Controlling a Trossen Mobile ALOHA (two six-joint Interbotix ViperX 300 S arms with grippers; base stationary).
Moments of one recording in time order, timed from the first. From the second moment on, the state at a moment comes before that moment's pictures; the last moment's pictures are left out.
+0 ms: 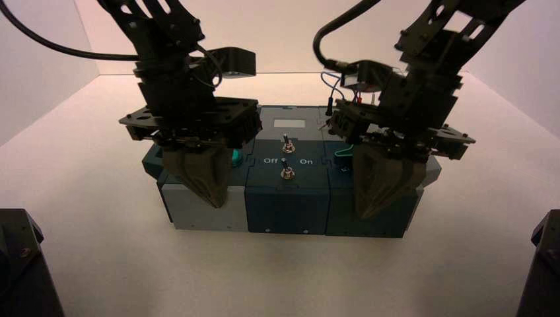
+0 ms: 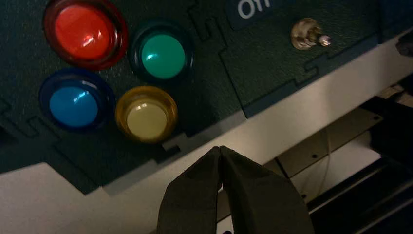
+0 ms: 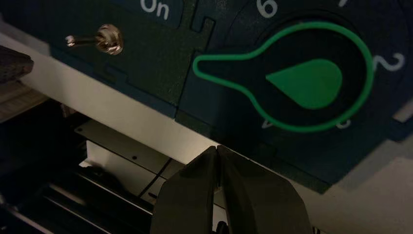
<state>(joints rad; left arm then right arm) -0.90 -0.06 0.98 -0.38 0.62 -0.08 0.76 -0.08 1.05 0.57 0.62 0.01</state>
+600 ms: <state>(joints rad) -0.85 0.02 0.93 -0.35 0.62 -0.02 0.77 -0.01 0.98 0.56 0.62 0.00</state>
